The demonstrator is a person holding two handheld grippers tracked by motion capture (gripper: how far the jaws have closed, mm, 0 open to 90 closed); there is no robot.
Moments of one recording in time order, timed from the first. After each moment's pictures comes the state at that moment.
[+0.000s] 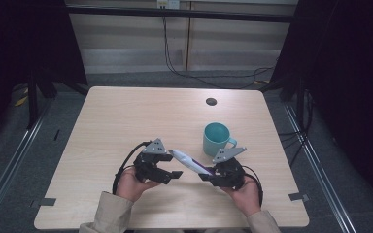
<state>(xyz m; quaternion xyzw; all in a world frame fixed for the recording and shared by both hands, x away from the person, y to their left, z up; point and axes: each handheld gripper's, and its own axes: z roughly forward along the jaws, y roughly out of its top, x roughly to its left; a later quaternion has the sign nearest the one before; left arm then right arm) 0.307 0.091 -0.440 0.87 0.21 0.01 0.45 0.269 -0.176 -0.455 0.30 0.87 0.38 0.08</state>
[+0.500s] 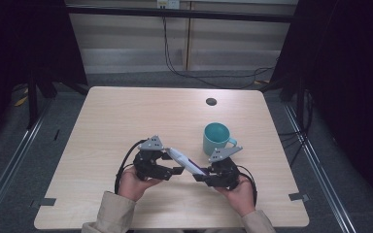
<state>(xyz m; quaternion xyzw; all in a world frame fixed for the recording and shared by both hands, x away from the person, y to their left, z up) 0.309 0.092 -0.436 0.84 0.23 -0.01 0.49 0.272 -0.165 -0.460 0.31 0.86 0.41 0.04</state>
